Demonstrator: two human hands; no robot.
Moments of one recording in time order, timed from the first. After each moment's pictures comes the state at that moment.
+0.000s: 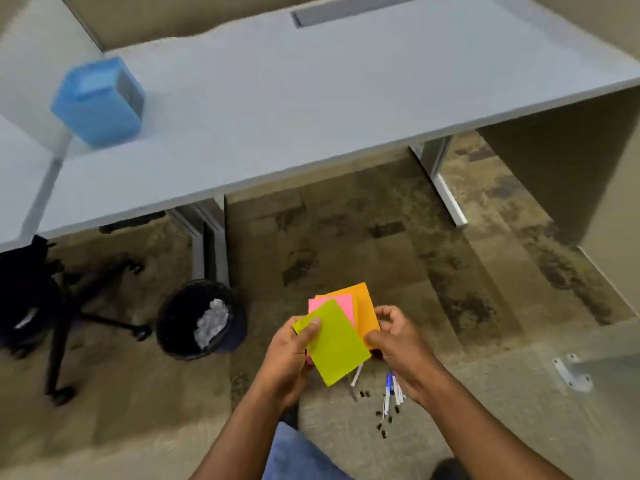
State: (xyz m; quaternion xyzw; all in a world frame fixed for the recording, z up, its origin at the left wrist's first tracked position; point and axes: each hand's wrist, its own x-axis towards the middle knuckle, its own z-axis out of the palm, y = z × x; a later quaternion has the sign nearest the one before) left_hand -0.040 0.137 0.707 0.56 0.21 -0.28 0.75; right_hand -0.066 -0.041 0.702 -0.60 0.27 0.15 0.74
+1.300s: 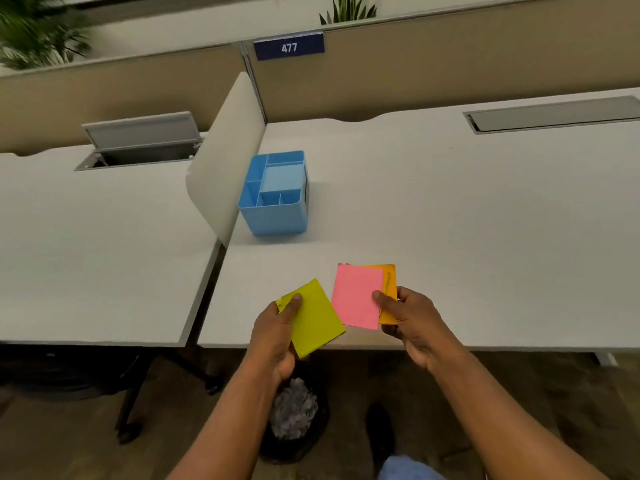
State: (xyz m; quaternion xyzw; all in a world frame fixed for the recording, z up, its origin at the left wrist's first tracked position) left_hand 0.300 0.416 0.815 0.54 0.33 -0.06 0.77; right_hand 0.322 0.208 0.808 -0.64 0.17 0.17 0.73
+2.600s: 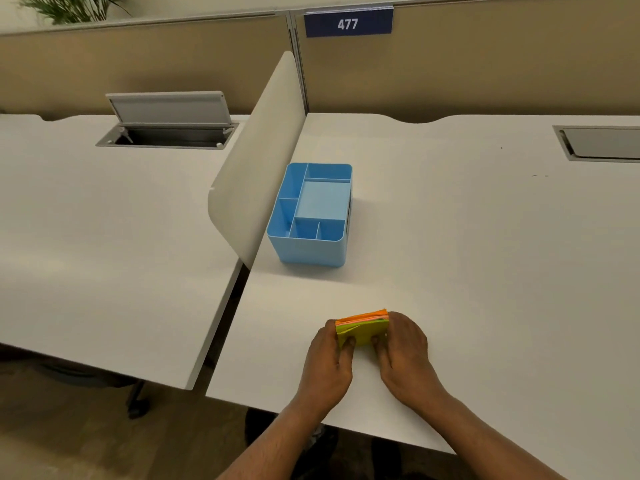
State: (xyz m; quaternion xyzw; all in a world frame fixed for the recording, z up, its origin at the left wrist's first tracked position) left_hand 0.373 0.420 0.763 0.88 0.08 0.01 0.47; right_hand 0.412 0.268 0.756 -0.93 -0.14 0.06 0.33
